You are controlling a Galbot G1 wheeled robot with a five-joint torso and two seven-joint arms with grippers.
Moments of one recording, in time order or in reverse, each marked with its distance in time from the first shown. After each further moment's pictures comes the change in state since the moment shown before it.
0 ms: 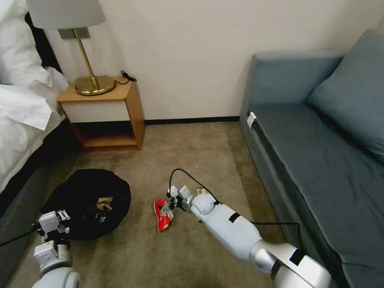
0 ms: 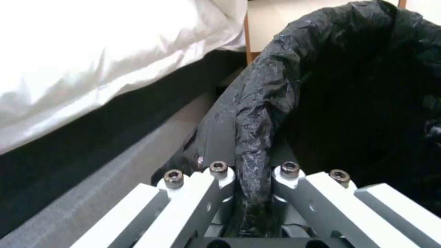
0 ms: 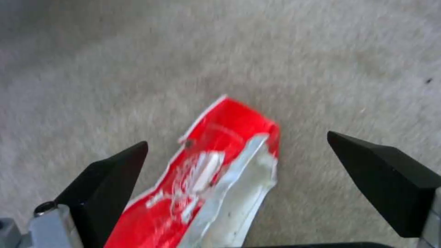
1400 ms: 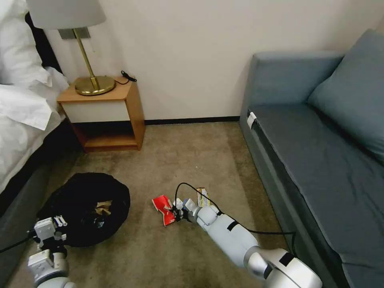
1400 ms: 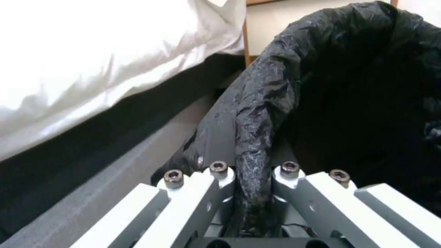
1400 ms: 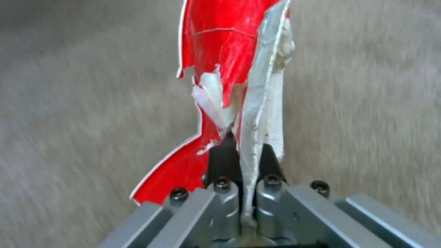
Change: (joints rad) left arm 0.064 -0.013 -0.006 -0.067 -0.003 -0.012 -0.001; right arm -0.042 0.028 0.123 -0.095 -0.107 0.180 -0.065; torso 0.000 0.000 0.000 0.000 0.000
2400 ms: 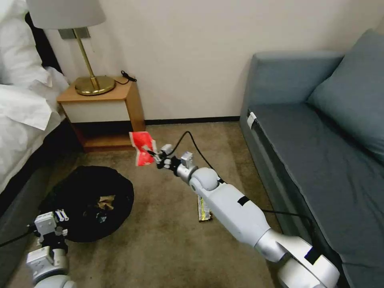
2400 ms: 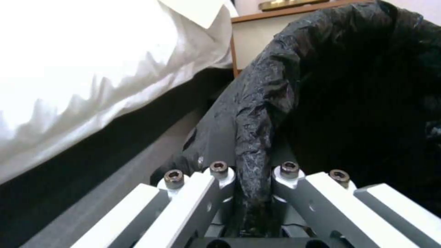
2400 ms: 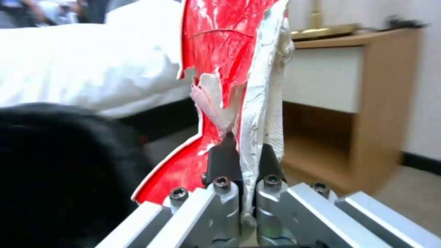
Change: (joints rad) left arm 0.036 -0.002 0.012 -0.076 0.018 0.018 -0.001; right arm 0.046 -0.105 -0.058 0.592 0.401 0.036 0.074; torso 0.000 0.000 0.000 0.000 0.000
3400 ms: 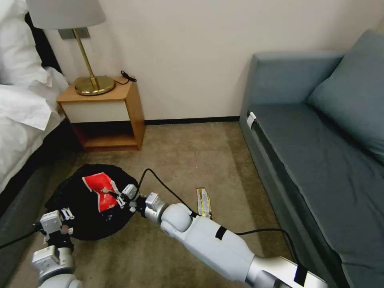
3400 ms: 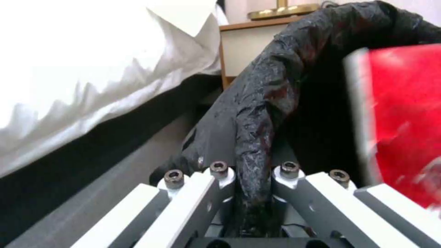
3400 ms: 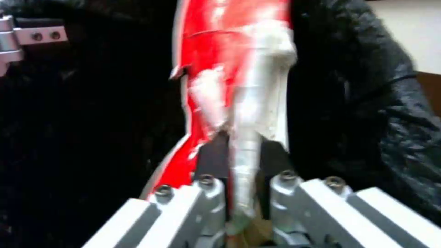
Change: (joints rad) left arm -0.009 -0.013 0.020 -0.009 0.005 -0.022 0.022; right arm -0.078 0.066 -0.249 -0.027 -0.145 0.055 0.151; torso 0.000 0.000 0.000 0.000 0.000
